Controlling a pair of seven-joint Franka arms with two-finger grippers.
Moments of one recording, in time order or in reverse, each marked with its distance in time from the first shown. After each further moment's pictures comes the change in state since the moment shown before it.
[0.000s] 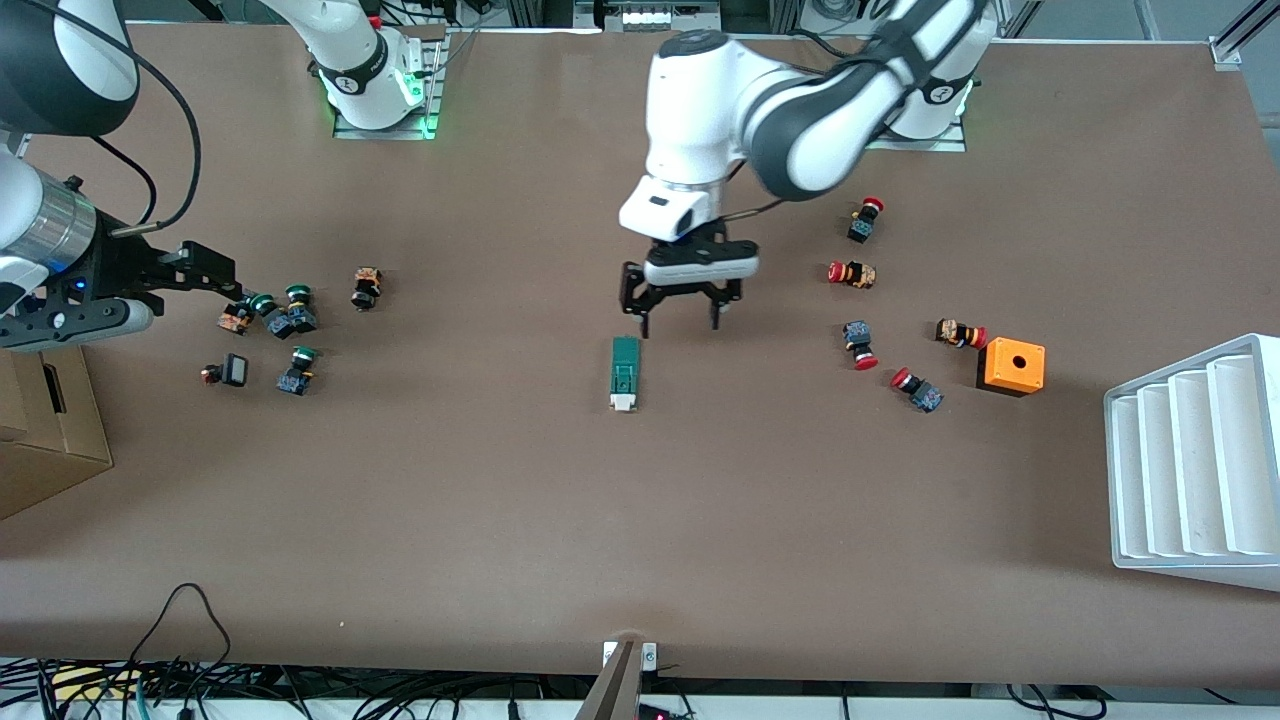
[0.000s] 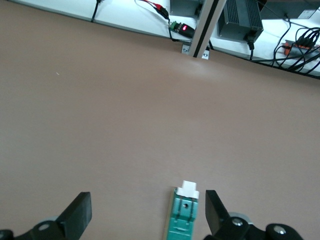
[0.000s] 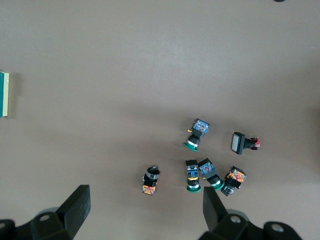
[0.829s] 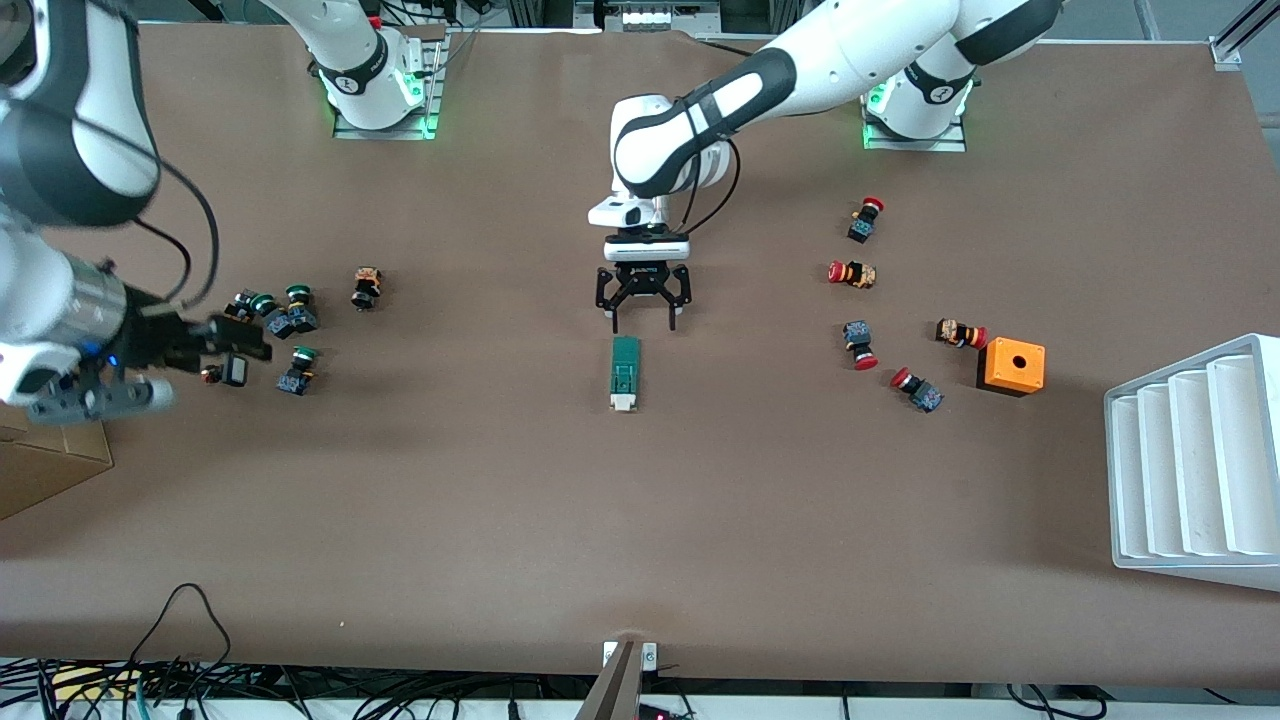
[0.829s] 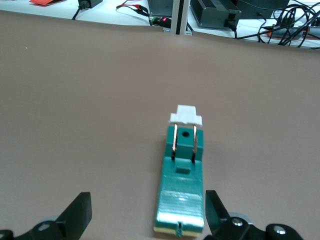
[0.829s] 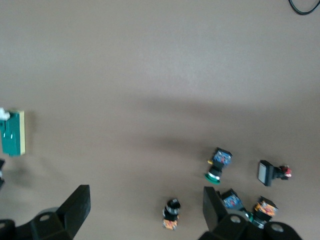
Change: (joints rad) left arm -0.188 0.352 -0.005 -0.058 0.790 -0.277 -0.636; right arm 0.002 0.280 0.002 0.260 0.113 0.016 0.111
